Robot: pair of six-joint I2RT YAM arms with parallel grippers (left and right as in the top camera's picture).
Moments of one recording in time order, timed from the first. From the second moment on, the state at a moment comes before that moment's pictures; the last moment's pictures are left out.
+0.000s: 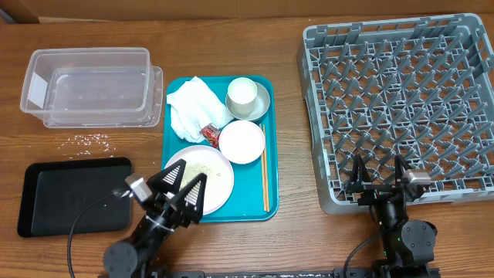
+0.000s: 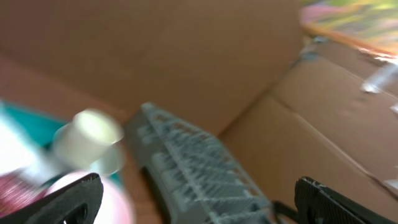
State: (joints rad) left arm -0.03 0.02 0.01 0.26 0.55 -0.90; right arm 0.11 0.01 0.02 -0.03 0.04 0.25
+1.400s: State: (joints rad) left arm -0.22 1.77 1.75 -1.20 -0.10 -0.39; right arm 0.11 0.01 0.02 -0.03 0.04 0.25
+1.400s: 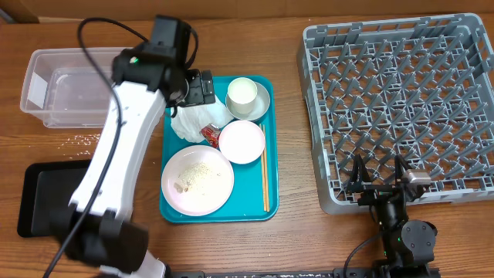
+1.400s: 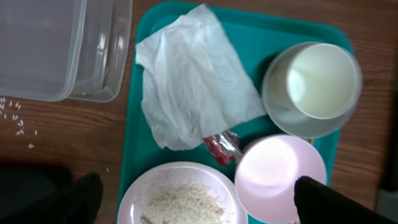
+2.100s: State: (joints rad) left arm -0.21 2.15 1.75 -1.10 0.03 -0.50; right arm 0.11 0.01 0.02 -0.03 0.04 0.25
